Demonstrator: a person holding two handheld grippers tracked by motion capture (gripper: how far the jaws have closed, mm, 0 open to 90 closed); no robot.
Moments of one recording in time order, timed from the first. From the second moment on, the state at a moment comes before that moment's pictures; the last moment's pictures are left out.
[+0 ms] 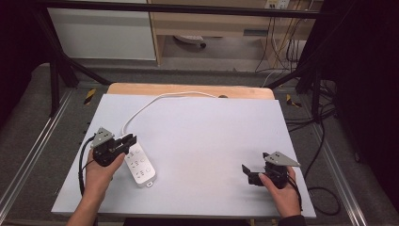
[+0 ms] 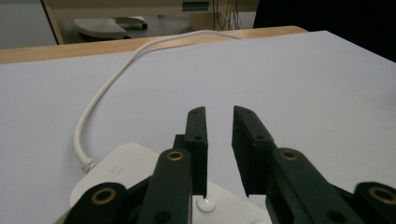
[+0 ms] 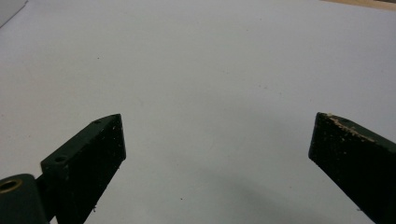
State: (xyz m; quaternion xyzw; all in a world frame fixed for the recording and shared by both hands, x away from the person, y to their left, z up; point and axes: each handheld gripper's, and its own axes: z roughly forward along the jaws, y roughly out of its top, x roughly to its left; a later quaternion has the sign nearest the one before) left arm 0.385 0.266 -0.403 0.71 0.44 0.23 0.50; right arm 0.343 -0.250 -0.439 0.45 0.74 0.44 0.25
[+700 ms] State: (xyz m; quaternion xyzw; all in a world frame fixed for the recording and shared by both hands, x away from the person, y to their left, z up) left arm 0.389 0.265 -0.424 0.73 0.44 0.21 0.48; right arm 0.346 -0.248 -0.443 0.44 0.75 0.43 0.24
